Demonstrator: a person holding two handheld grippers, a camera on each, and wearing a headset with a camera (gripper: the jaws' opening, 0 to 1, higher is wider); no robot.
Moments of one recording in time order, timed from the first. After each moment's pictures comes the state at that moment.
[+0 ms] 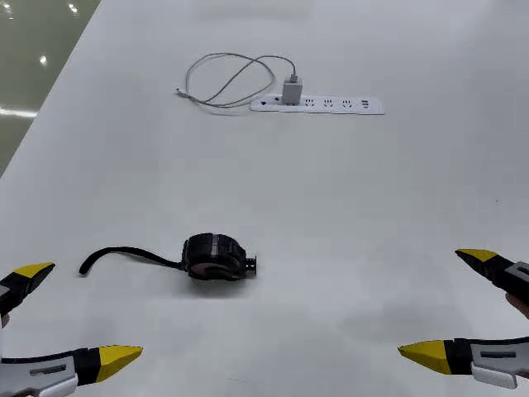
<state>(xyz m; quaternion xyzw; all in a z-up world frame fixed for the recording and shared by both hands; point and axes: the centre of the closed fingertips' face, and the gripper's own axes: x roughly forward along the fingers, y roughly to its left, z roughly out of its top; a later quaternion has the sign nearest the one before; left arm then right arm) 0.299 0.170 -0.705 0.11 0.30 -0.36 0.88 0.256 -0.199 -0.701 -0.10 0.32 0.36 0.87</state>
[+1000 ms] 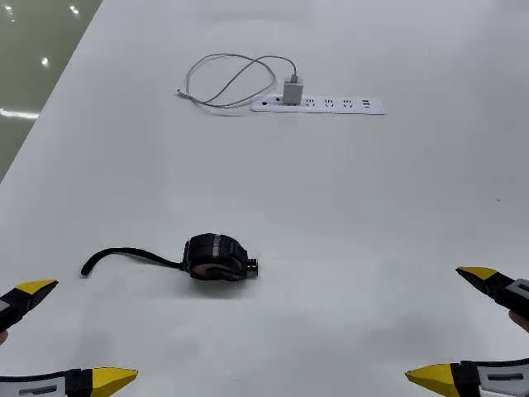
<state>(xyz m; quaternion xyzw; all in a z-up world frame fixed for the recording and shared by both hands) 0.279 0.171 -0.713 0.09 0.33 -0.39 0.86 0.238 -0.198 -0.713 -0.10 0.34 0.38 0.86</state>
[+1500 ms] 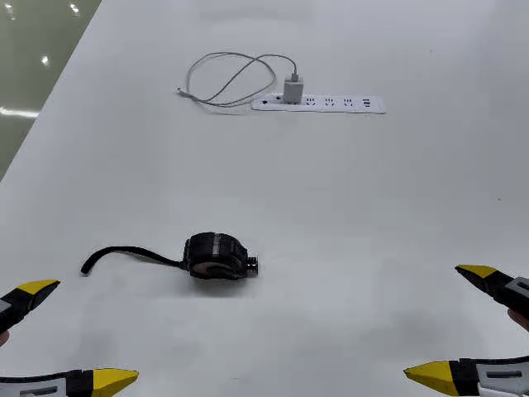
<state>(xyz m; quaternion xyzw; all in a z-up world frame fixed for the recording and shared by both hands) 0.279 0.168 -0.712 0.10 0.33 -0.39 0.86 0.239 -0.198 -0.713 -0.10 0.34 0.37 0.86</state>
